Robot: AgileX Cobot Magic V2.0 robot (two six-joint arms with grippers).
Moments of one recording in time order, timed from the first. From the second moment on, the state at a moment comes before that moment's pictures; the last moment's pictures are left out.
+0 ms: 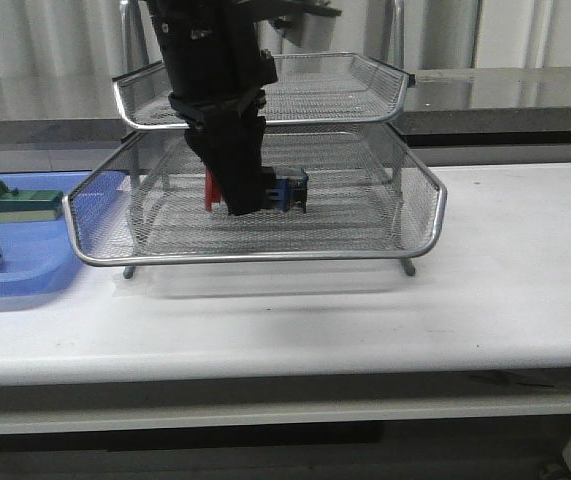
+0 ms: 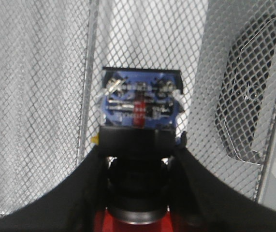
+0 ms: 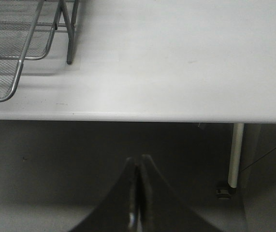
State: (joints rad) left arm -0.58 2.07 -1.88 -0.09 1.24 0.81; right arm 0.12 0.48 -0.76 -0.08 0.99 0.10
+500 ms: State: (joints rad) left arm -0.58 2.07 -1.88 -0.08 1.24 0.77; right arm 0.12 0.48 -0.76 -0.08 0.99 0.10
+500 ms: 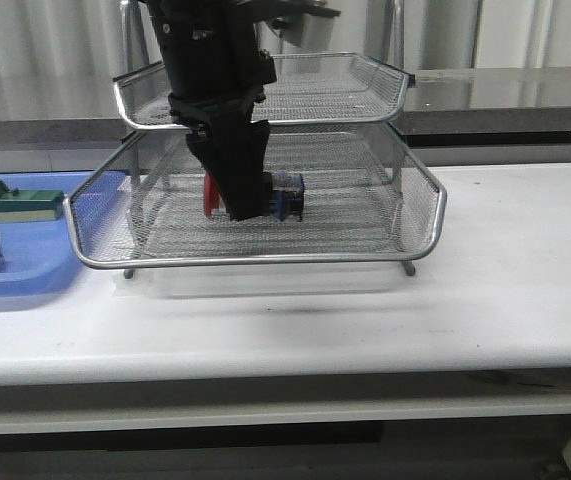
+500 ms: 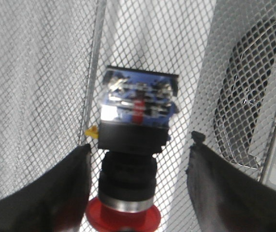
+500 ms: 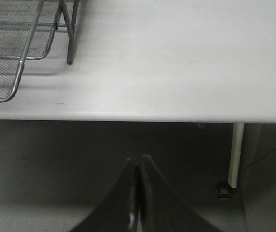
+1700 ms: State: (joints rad) left arm -0.36 1.62 -1.87 0.02 1.26 0.40; right arm 0.12 0.48 -0.76 -0.08 0.99 0.10
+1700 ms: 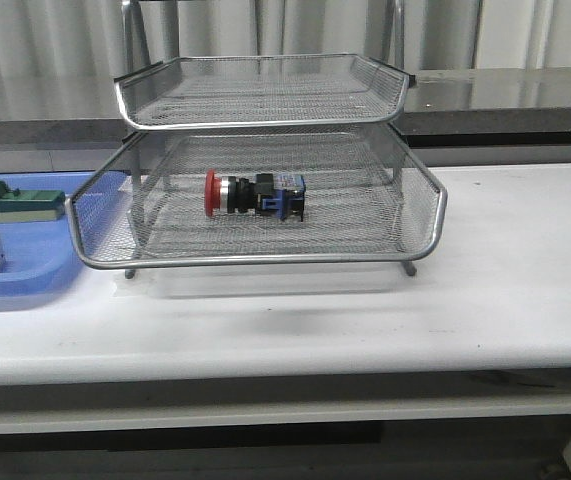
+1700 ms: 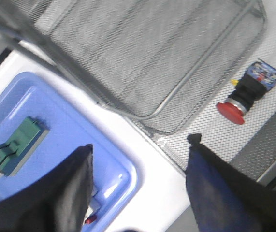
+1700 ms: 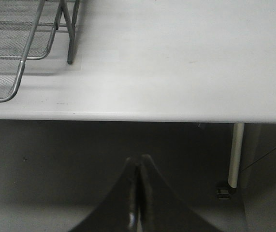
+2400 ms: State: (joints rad) left arm -0.08 0.92 -1.01 -0.14 0.62 0.39; right arm 0.12 0.48 -0.76 -0.08 0.99 0.10
